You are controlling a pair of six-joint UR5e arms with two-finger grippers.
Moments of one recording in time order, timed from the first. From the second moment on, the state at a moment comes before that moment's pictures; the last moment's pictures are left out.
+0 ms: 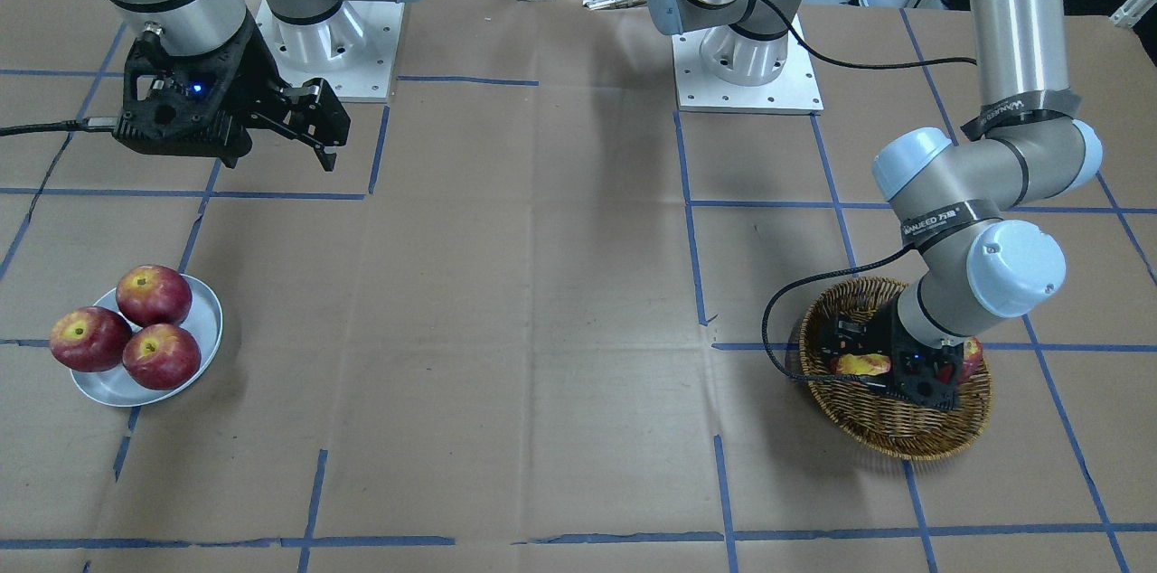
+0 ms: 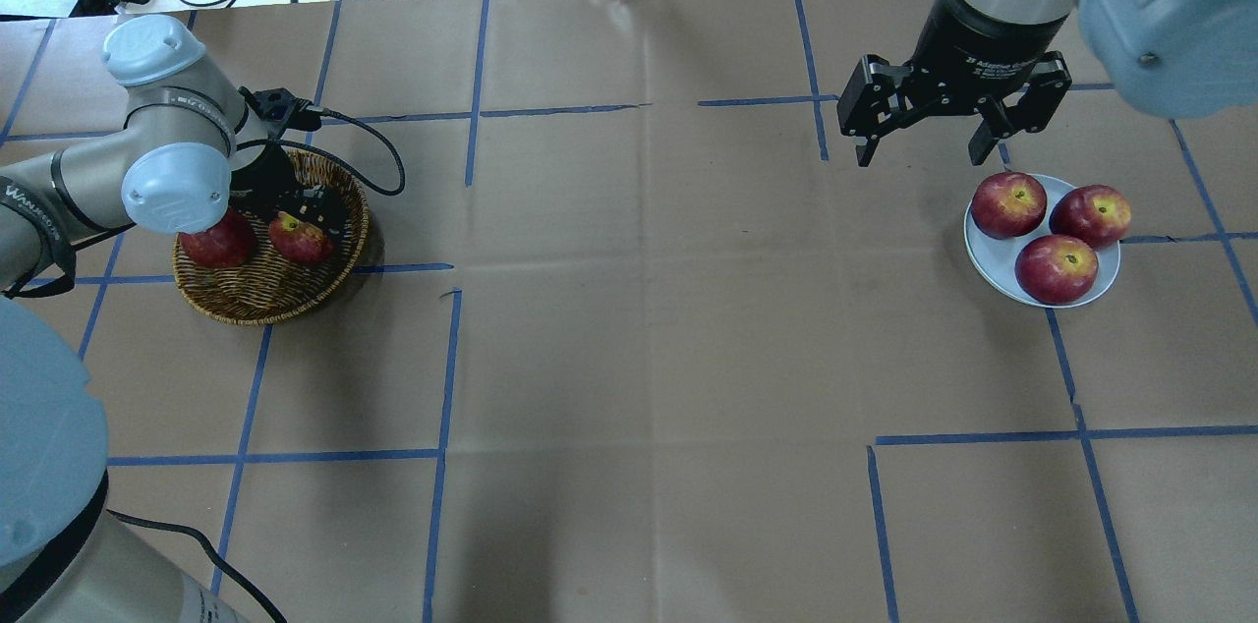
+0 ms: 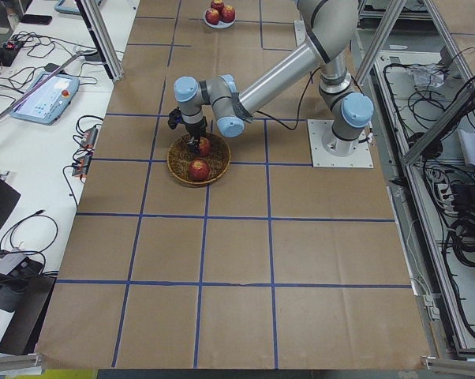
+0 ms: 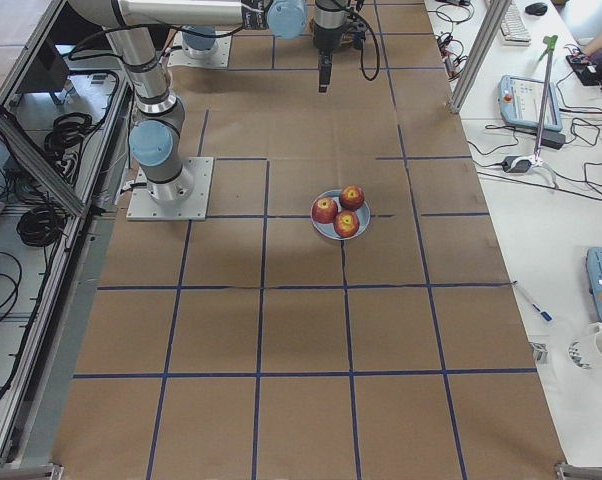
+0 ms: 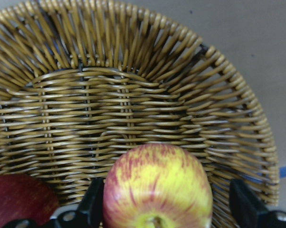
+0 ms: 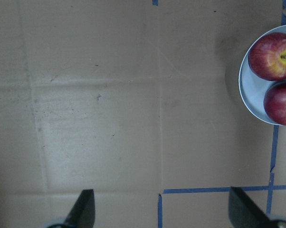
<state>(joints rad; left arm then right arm) -1.27 -2.02 -1.78 -0.98 1.59 0.56 1.58 -1.56 1.59 -1.57 -1.56 0.04</state>
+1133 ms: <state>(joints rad) -1.70 -1.96 -1.61 -1.17 1.59 -0.09 1.58 -1.56 1.59 -1.57 -1.55 0.04</state>
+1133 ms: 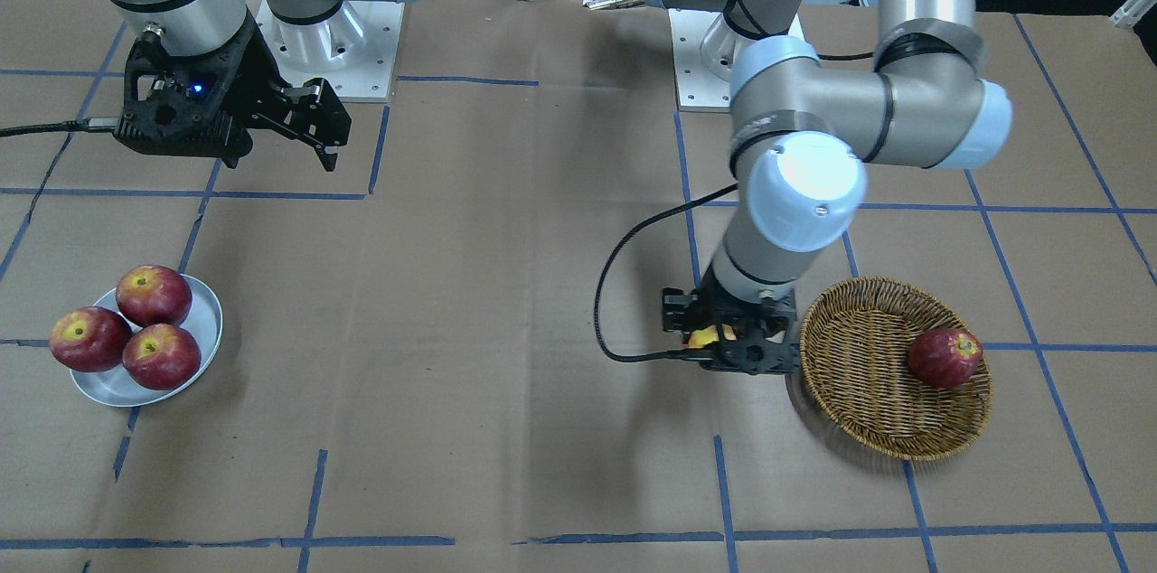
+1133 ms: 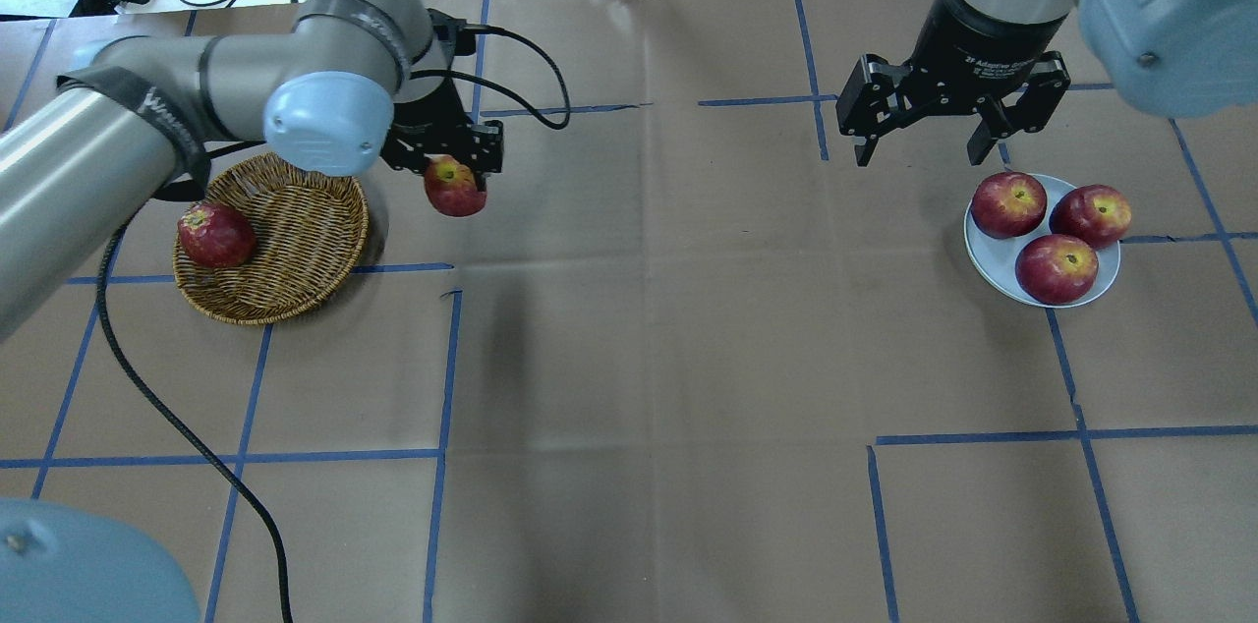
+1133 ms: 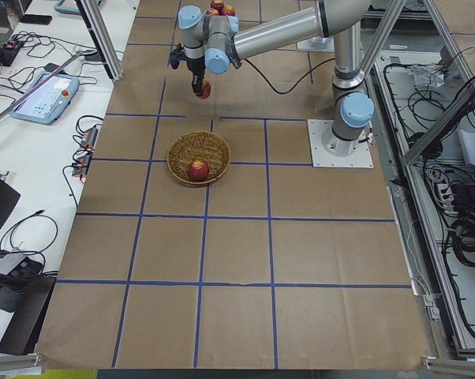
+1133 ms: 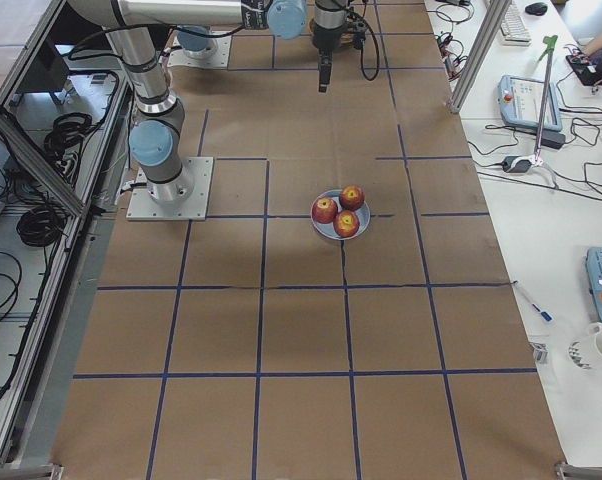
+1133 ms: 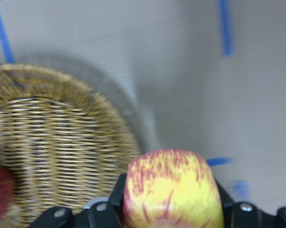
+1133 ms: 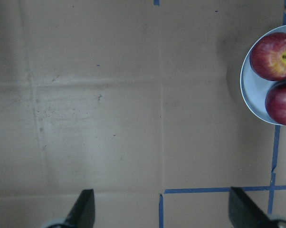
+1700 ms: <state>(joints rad) -1.94 -2.16 -1.48 -1.10 1.60 -0.34 1.58 -1.56 1.59 -1.57 -1.55 0.04</state>
